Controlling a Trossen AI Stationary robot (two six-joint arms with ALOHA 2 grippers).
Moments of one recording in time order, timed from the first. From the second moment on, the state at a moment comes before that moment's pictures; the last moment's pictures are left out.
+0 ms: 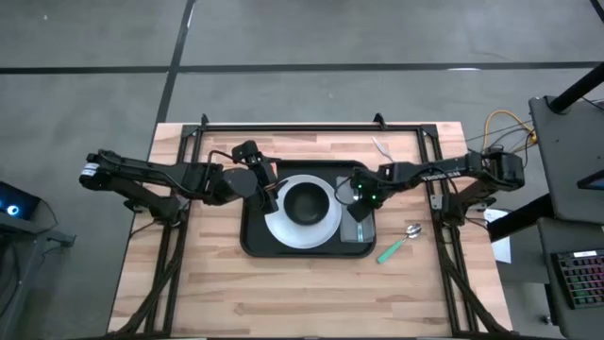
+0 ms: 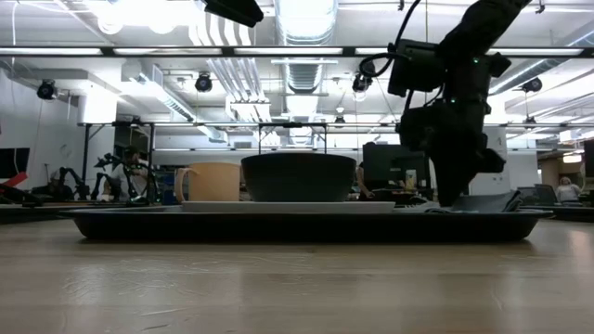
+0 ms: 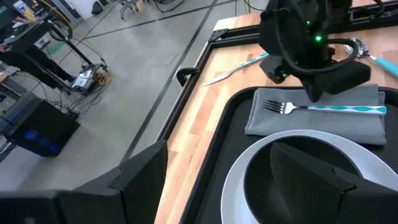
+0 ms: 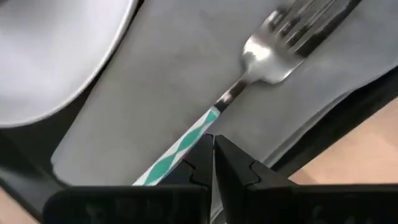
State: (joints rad) left arm -0.15 1.27 1.24 -0.51 -0.68 0.04; right arm -0.18 1.49 0.78 -0.59 -0.13 0.76
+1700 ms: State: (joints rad) left arm -0.15 1.27 1.24 -0.51 -0.68 0.04; right arm -0.23 1.60 0.73 -0.35 -0.18 0.71
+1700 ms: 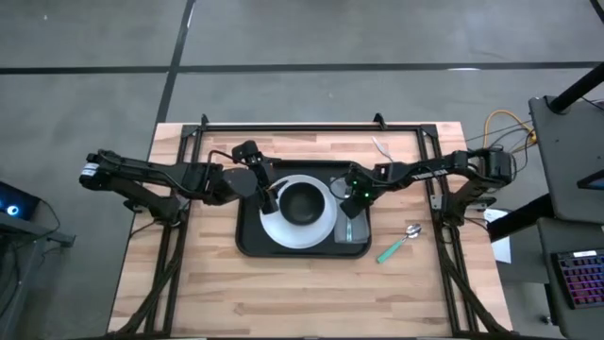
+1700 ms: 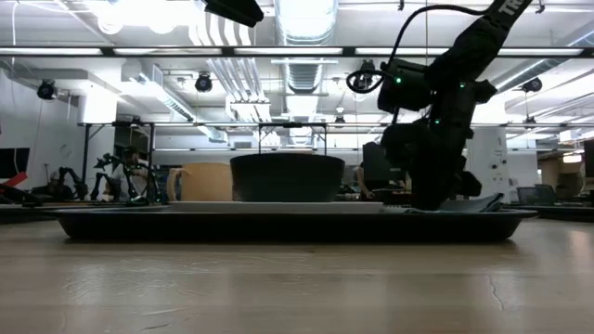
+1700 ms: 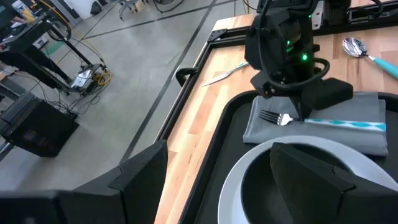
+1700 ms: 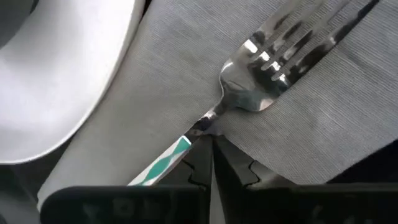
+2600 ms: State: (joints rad) left arm -0.15 1.27 1.24 -0.51 -0.68 0.04; right arm -0.23 1.63 0.79 -0.32 -0.19 0.68
